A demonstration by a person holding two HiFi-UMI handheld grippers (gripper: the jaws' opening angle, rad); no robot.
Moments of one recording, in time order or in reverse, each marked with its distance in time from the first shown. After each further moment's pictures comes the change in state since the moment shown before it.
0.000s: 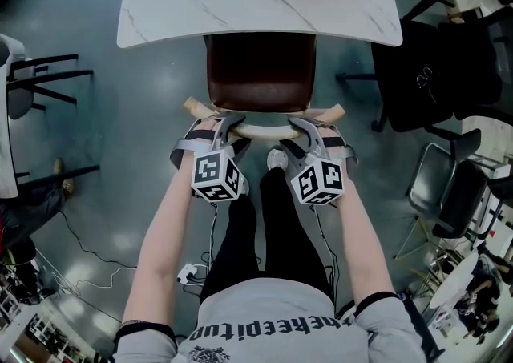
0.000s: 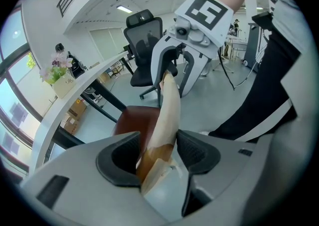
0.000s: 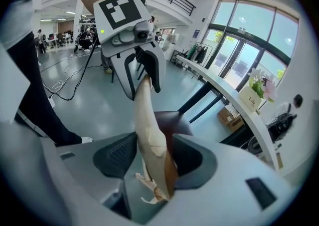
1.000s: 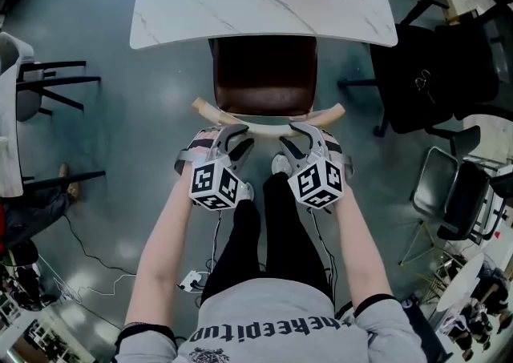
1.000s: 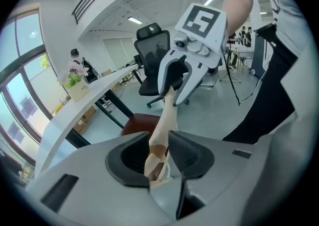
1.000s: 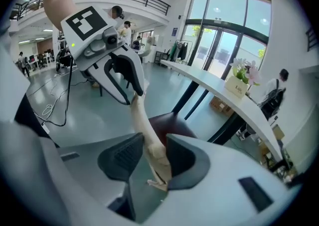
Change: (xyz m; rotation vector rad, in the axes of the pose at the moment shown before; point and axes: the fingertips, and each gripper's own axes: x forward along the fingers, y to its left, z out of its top) left arm -0.034 -0.004 0.011 -0.068 -0.118 0.095; right arm -0.017 -0.003 0.023 0.236 -0.022 -0.060
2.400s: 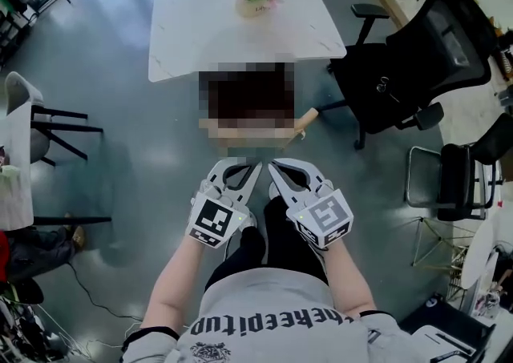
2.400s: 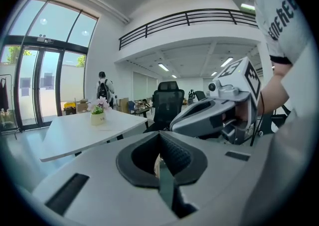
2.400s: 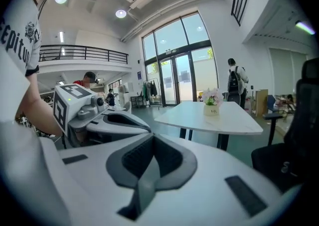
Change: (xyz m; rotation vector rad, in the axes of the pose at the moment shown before) left arm -0.176 -0.012 0.123 -0.378 -0.522 0.063; right arm -0.175 0.051 0.146 0.517 -0.485 -0.123
